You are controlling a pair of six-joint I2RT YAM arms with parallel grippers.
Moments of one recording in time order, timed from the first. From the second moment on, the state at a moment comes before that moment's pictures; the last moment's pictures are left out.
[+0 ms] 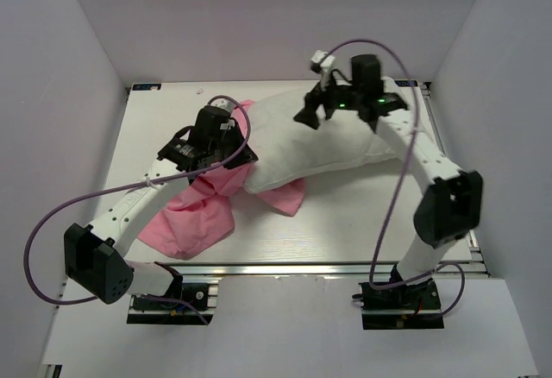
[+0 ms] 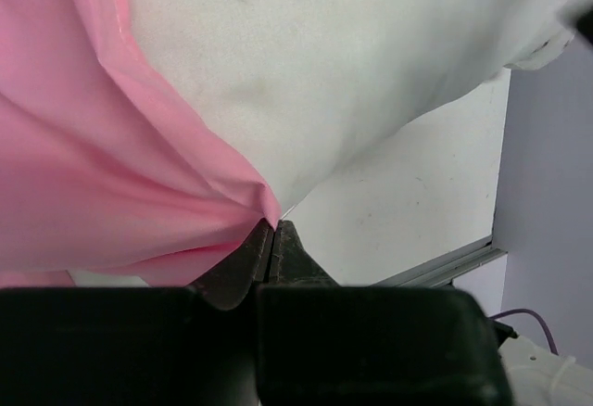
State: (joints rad) left arm -0.53 1.34 1.22 -0.58 0.09 -0.74; right arm 0.41 1.74 1.61 -0.33 -0.69 -0.28
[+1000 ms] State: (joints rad) left arm -0.47 1.18 1.14 -0.59 0.11 -0.77; right arm 0.82 1.67 1.10 0.08 -0.47 -0.95
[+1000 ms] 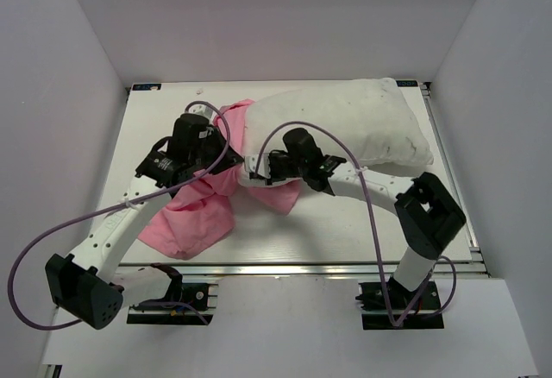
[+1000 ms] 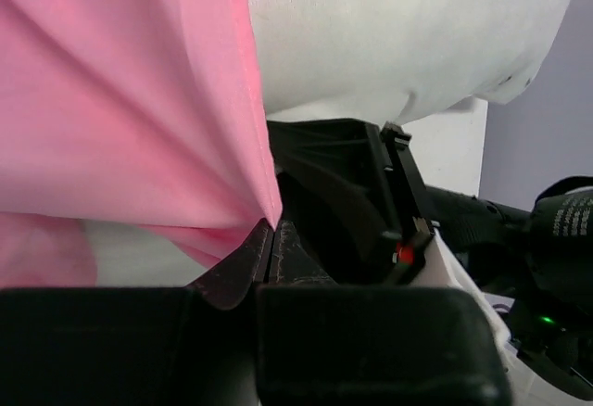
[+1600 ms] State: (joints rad) left arm -0.45 1.08 1.08 -0.59 0.06 -0.83; right arm 0.80 1.97 1.57 -0.02 -0.25 -0.49
